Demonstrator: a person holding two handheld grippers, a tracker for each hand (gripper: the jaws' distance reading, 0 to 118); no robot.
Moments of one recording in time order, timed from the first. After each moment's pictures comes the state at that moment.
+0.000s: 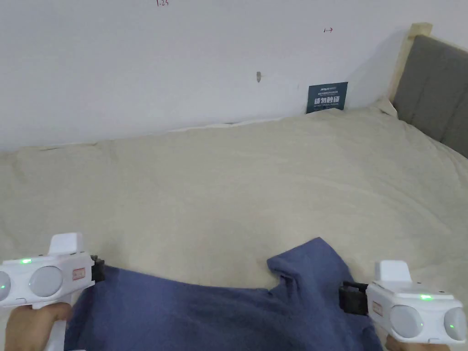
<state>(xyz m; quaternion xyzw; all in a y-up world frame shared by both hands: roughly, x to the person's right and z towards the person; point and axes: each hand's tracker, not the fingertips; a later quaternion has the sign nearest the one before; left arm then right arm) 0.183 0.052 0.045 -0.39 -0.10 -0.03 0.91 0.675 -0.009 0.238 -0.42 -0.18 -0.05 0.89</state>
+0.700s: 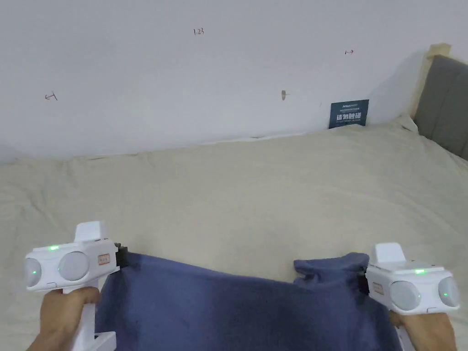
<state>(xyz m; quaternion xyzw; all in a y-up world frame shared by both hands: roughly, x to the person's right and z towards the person) 0.158 0.116 0.117 -0.36 -0.08 0.01 0.93 0.644 0.057 0.256 -0.37 -0.10 0.00 0.92</state>
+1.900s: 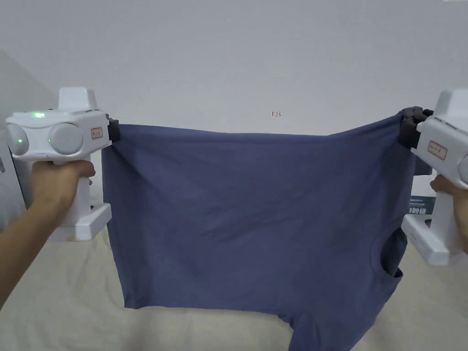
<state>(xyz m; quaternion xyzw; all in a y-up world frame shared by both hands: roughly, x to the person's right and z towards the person) 0.071 0.391 0.097 -0.05 0.02 0.01 1.00 0.590 0.390 0.173 0.02 -0.03 0.02 1.00</state>
